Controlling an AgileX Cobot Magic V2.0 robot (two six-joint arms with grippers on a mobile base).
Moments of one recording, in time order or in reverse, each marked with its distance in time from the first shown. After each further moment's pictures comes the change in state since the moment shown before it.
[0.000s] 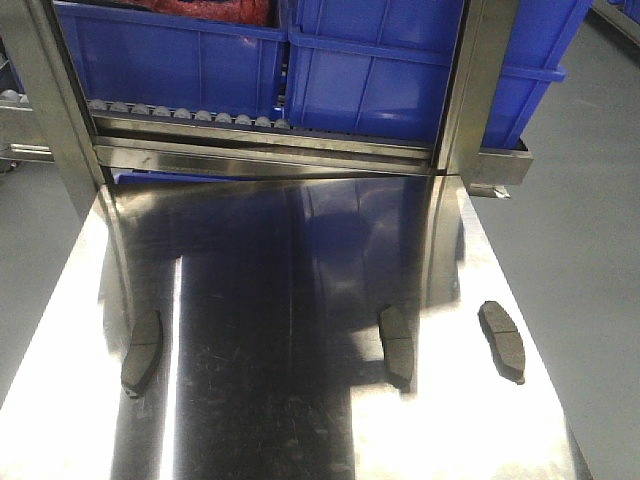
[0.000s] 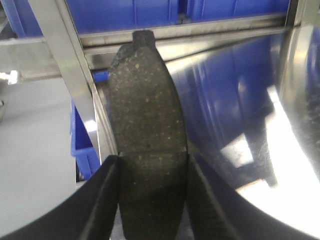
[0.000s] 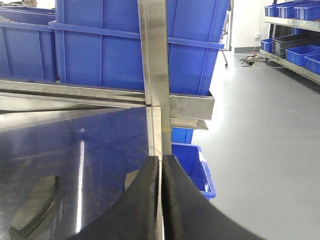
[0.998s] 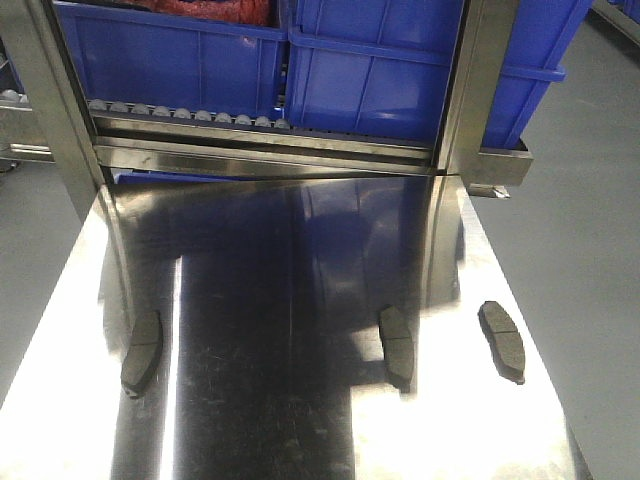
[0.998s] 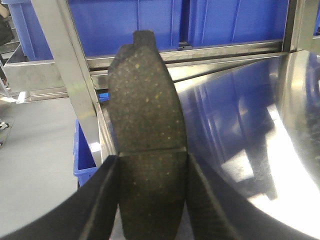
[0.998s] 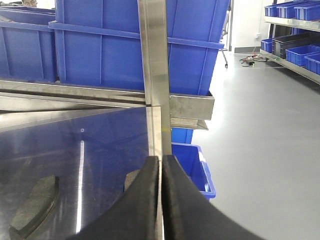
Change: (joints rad) left arm 0.000 -0.101 0.035 -0.004 -0.014 -0.001; right arm 0.000 0.000 0.000 0.000 0.000 0.000
